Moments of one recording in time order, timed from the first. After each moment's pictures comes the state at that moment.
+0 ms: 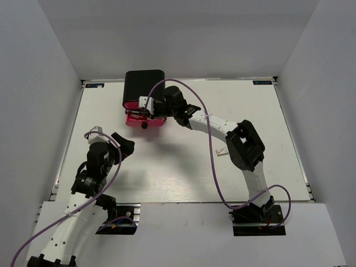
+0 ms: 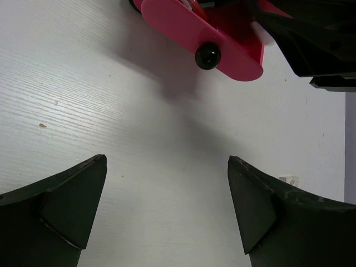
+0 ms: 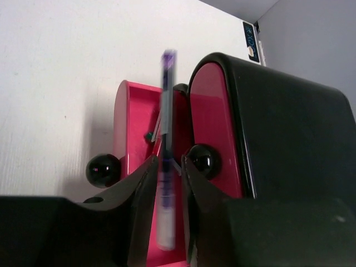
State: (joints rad) left arm -0.26 0.51 0.50 -0.45 -0.13 -0.75; right arm 0.80 2.11 1.68 0.10 -0.53 -0.73
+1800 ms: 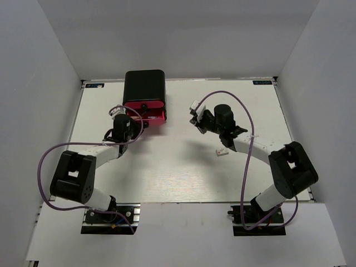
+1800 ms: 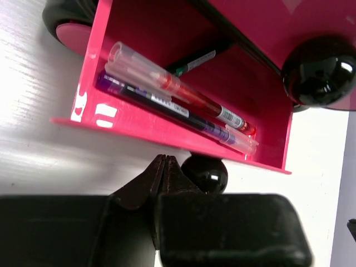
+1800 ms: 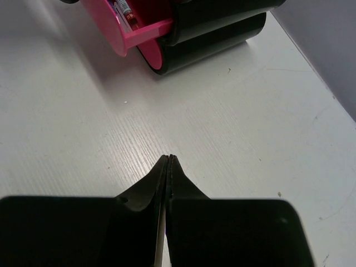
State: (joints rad) left arm -0.25 1.47 0.63 0.32 -0.03 -0.84; right arm 0.55 1.54 0.85 0.35 -0.39 -0.43
